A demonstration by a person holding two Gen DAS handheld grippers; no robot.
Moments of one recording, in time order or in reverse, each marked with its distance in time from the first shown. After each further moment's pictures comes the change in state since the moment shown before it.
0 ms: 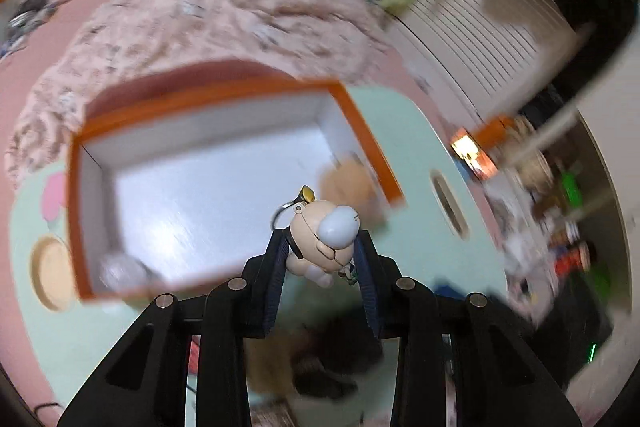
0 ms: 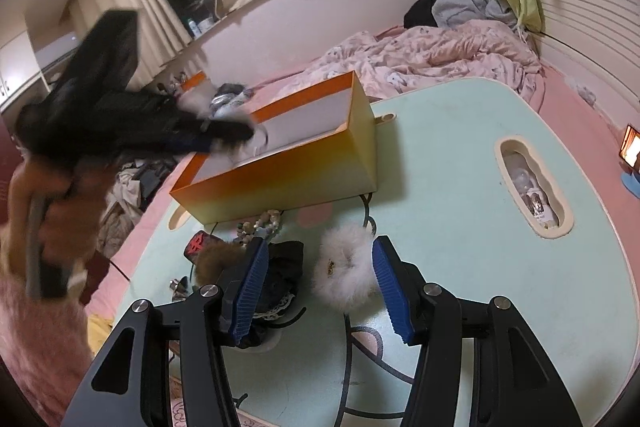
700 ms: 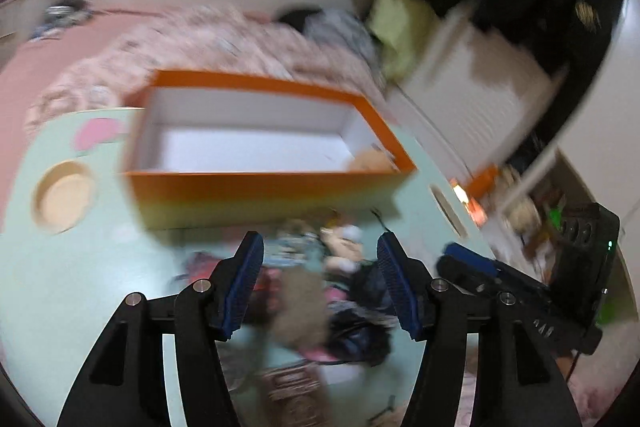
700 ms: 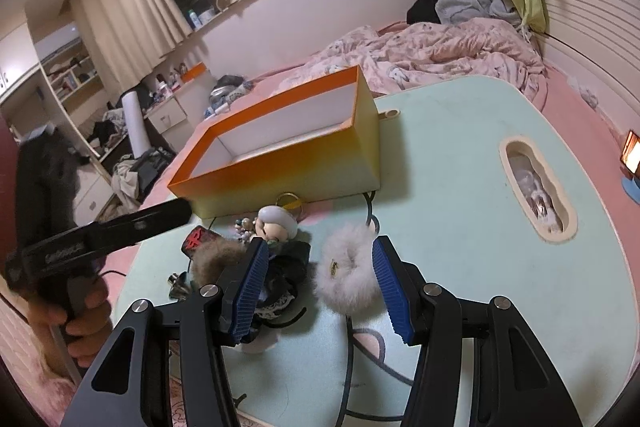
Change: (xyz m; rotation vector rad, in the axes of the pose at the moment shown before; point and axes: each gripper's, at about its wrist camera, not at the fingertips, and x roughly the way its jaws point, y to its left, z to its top) left arm -0.041 0.050 -0.102 -0.152 -0.412 -0.003; right arm 0.006 0.005 0.009 -0.050 0.042 -0.011
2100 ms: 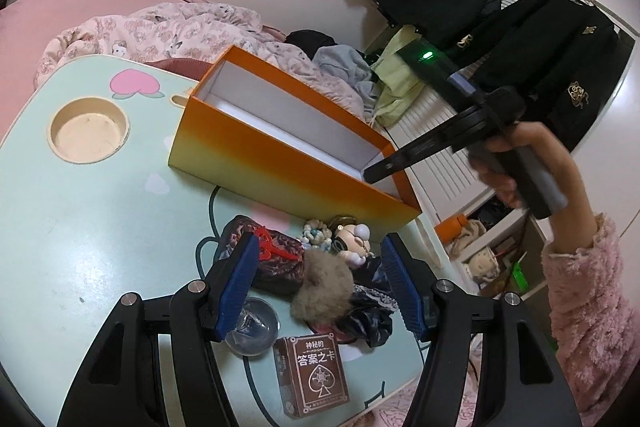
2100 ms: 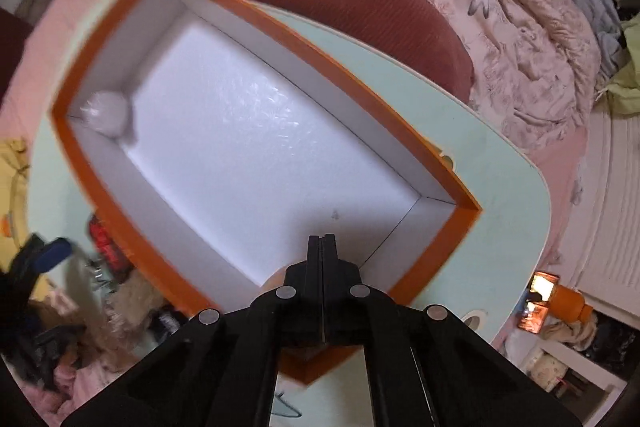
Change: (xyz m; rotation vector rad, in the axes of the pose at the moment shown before) left arm -0.011 0.041 -0.024 -0.175 -0.041 -0.159; right arm 0.173 0.036 0.143 -0.449 0.942 -0.238
